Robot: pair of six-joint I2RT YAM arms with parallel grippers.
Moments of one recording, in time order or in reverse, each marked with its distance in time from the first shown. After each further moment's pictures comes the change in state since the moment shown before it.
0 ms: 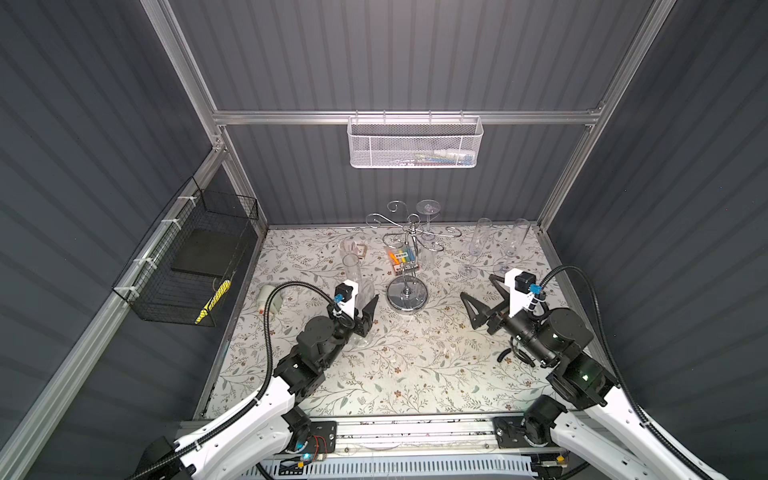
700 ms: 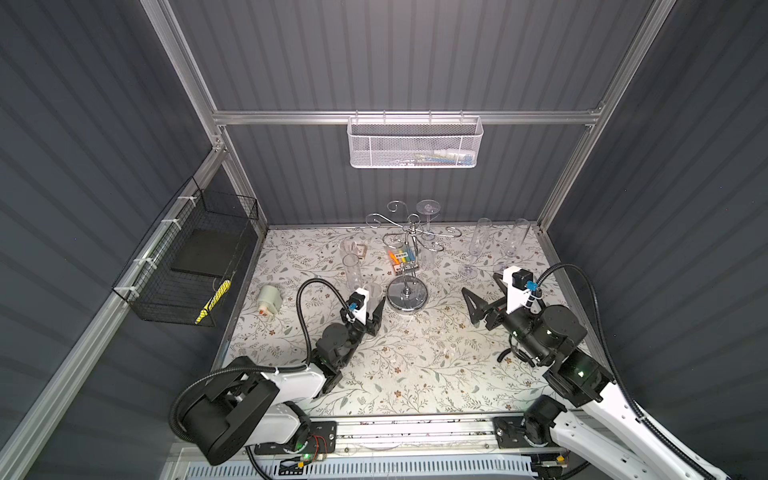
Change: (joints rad) left arm 0.006 0.520 -0.150 0.781 -0.031 0.063; right arm 0.000 0.018 0.001 -0.007 0.099 -0.019
